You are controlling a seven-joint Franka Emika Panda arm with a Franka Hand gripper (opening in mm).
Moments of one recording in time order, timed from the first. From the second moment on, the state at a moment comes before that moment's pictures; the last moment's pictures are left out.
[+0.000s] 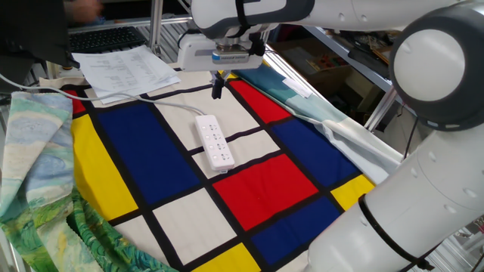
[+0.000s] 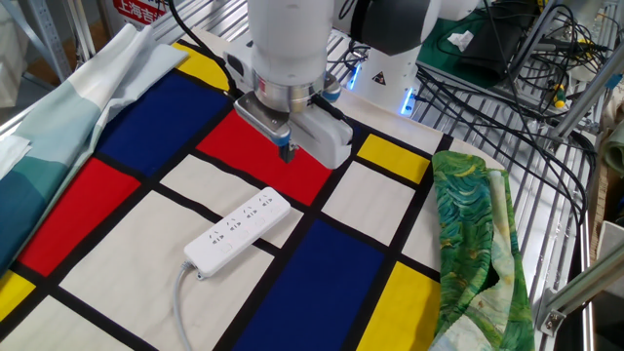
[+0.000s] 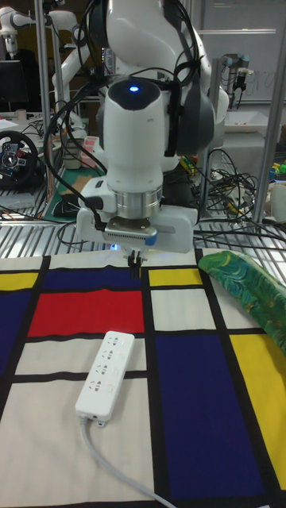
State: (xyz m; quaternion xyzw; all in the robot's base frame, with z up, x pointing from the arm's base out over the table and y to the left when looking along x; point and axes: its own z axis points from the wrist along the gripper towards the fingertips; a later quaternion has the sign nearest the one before) arm 0.499 0.000 0.298 -0.10 -0.99 0.01 0.06
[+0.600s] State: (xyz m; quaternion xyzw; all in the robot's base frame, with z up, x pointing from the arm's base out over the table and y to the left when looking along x) arm 0.500 0.000 0.295 -0.12 -0.99 0.03 0.06
